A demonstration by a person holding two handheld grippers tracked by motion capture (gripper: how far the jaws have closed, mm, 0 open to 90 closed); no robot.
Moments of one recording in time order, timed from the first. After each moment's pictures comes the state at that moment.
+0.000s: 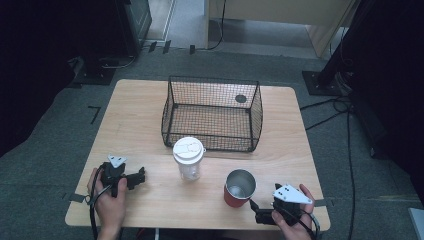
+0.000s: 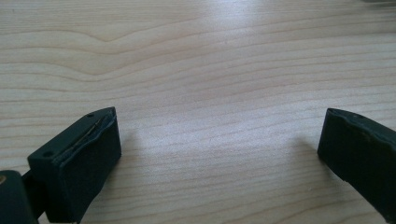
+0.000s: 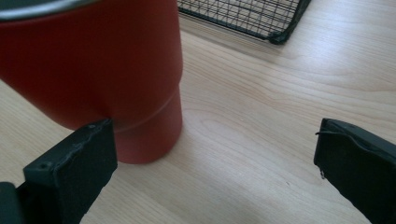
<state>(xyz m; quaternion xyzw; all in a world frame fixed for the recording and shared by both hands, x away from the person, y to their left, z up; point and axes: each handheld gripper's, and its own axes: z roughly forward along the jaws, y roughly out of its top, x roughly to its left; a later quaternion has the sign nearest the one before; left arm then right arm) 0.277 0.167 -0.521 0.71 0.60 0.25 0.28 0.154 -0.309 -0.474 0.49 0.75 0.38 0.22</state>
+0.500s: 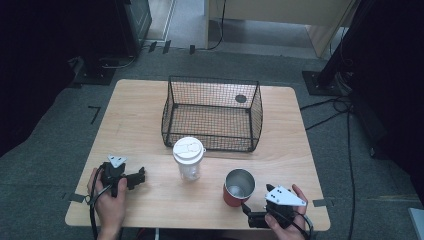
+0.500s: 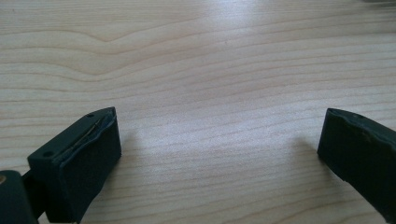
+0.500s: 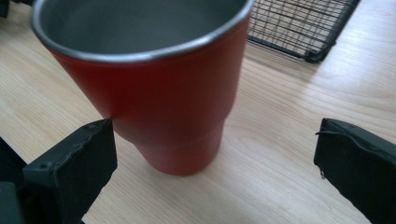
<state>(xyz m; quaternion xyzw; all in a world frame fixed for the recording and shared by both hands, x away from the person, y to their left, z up) 0.277 0.167 -0.521 0.71 0.60 0.25 0.28 0.149 -0.287 -0.465 0.46 0.76 0.41 0.20</state>
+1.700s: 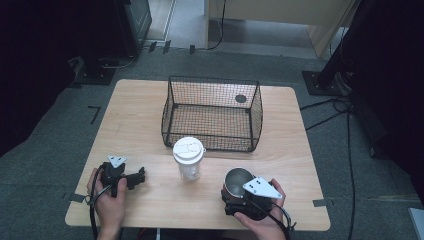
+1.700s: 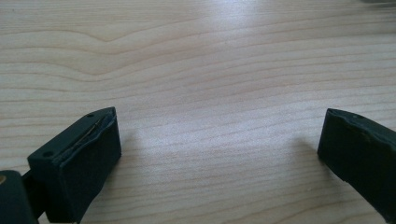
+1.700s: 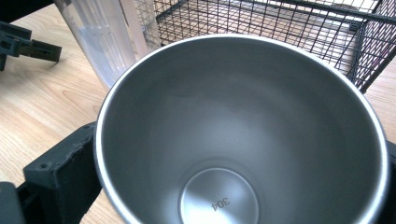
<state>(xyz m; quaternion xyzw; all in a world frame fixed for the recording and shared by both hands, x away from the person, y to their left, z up) 0.277 0.167 -0.521 0.70 0.60 0.25 0.28 0.171 -0.231 -0.456 0.48 0.73 0.42 0.23</state>
